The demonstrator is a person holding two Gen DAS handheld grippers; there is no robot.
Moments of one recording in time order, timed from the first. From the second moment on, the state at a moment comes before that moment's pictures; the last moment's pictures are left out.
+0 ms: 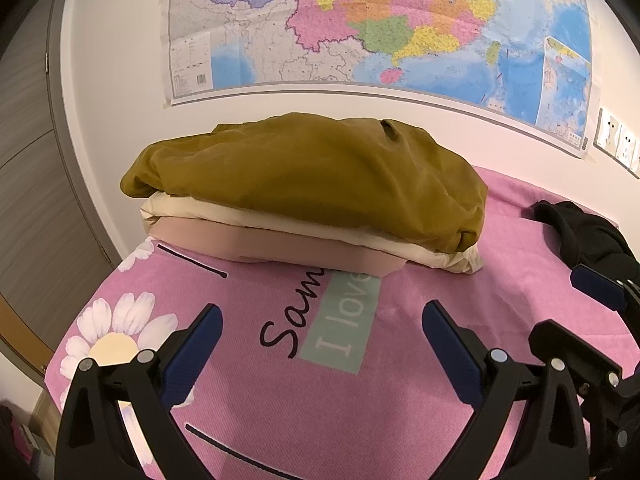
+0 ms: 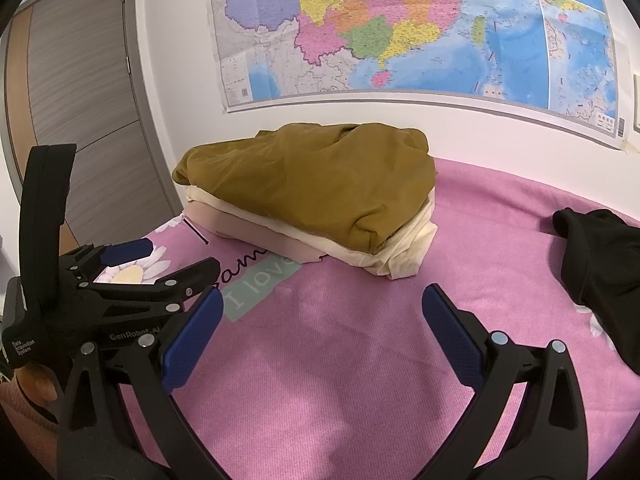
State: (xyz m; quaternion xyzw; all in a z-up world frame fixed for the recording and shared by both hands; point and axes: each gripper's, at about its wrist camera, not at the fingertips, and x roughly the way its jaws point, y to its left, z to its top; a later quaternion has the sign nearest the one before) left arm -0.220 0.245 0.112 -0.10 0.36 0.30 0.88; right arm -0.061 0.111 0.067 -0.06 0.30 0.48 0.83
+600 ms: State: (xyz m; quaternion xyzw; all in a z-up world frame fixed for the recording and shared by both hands) left arm -0.219 0.244 0.110 -0.10 0.36 0.29 0.88; right arm -0.059 0.107 0.065 -0.06 0.30 0.48 0.83
